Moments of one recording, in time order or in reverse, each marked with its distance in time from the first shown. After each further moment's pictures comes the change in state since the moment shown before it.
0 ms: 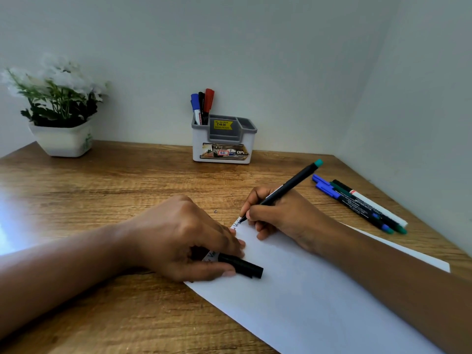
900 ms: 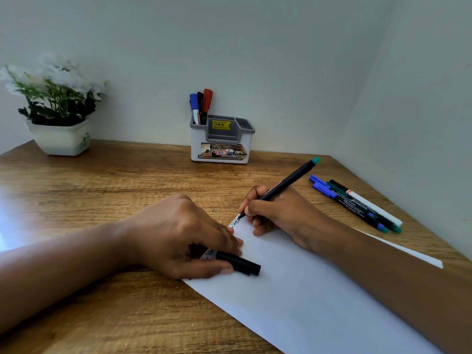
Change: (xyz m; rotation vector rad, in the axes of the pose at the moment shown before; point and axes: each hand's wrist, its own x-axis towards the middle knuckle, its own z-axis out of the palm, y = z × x) left_hand -0.001 0.000 0.001 0.003 -0.002 0.006; right_hand 0.001 -0.003 0.001 0.035 0.045 0.058
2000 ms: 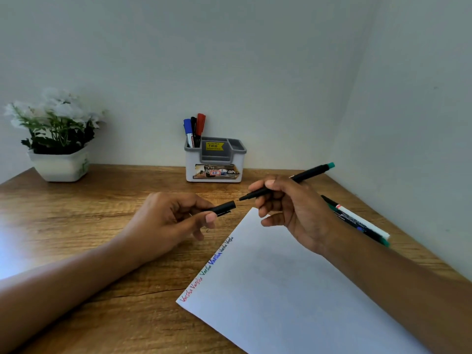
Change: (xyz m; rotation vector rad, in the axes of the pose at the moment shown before) left_hand 0.006 -0.007 -0.004 -0.350 0.472 -0.672; right_hand -0.009 -0.021 -0.029 0.421 0.034 -0.165
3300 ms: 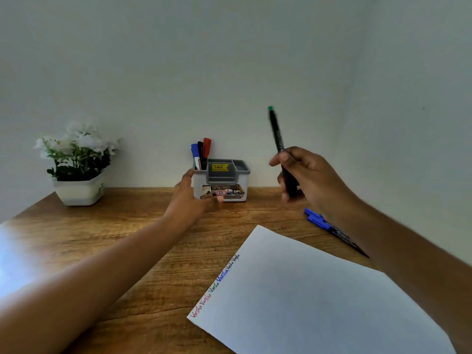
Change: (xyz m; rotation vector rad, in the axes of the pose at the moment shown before) left_hand 0.081 -0.015 0.010 -0.033 0.291 -0.410; right_hand 0.013 -0.056 -0.005 -0.535 0.183 -0.228
